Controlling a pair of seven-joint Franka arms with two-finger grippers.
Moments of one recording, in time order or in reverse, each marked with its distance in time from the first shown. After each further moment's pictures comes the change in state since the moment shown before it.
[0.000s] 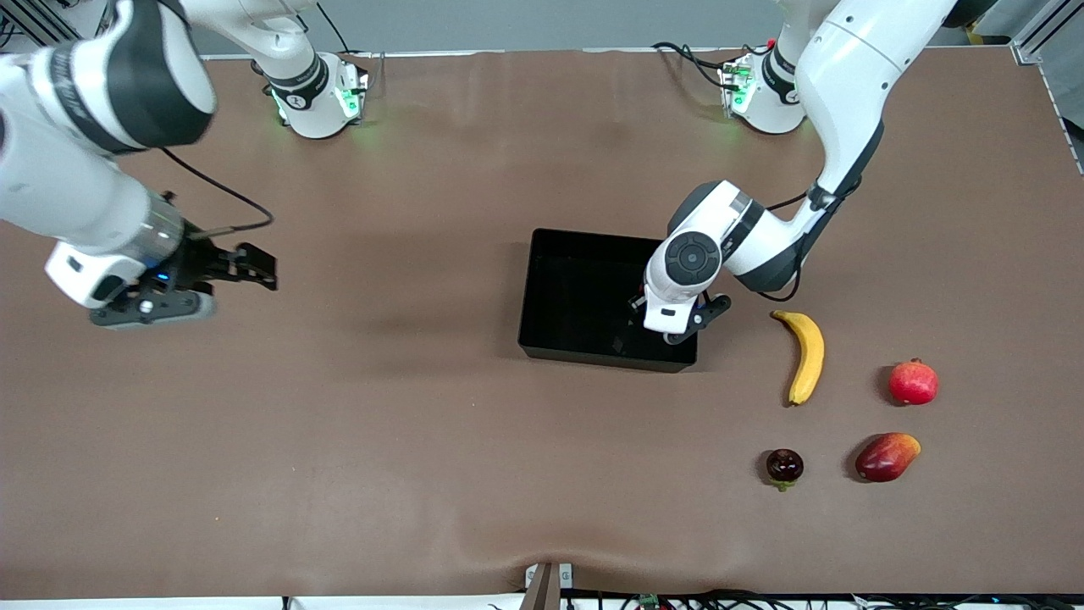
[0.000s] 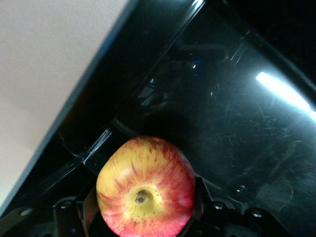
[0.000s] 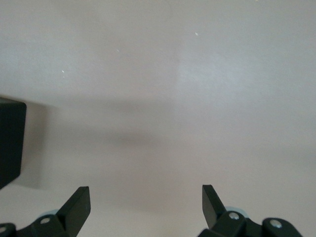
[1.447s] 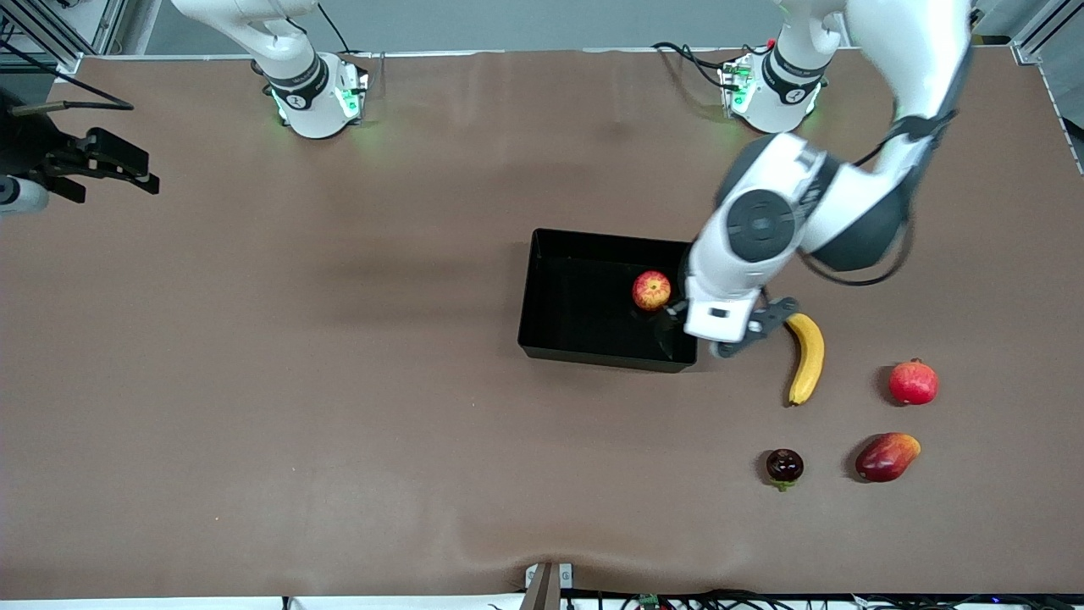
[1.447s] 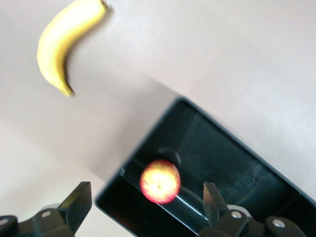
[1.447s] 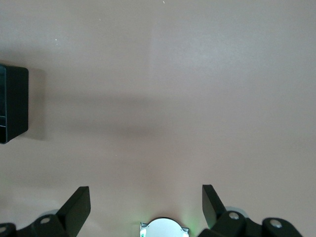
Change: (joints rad) left arm 0.070 -0.159 -0.002 0.322 0.002 -0.351 0.196; right arm -0.114 -0.102 -0.013 0.200 -0.002 -0.385 -0.070
